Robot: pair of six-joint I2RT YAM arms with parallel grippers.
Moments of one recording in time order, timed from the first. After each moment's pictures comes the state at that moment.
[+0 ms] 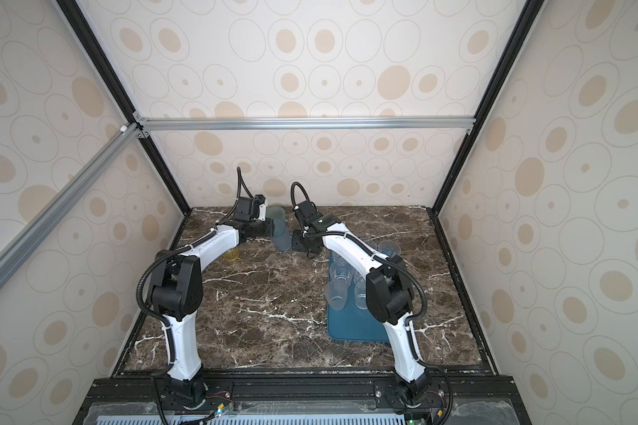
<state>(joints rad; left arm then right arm) -0.27 2.03 1.59 -0.31 0.07 -0.20 0.63 2.13 1.96 -0.83 -0.07 0.64</state>
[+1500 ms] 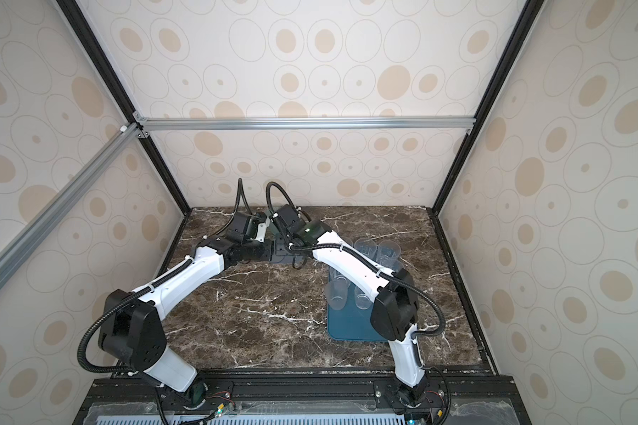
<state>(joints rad) -0.43 1.59 1.29 -0.54 0.05 -0.28 0.82 2.00 1.99 -0.89 0.20 0.64</state>
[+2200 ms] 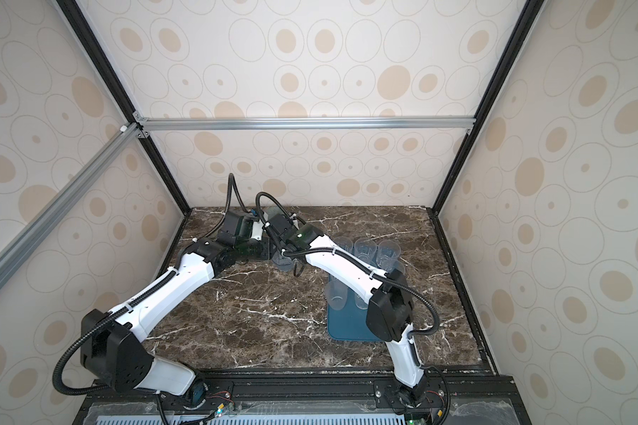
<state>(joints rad) -0.47 1.45 1.29 -0.56 0.10 -0.36 0.86 2.03 1.98 -0.98 0.37 0.57</state>
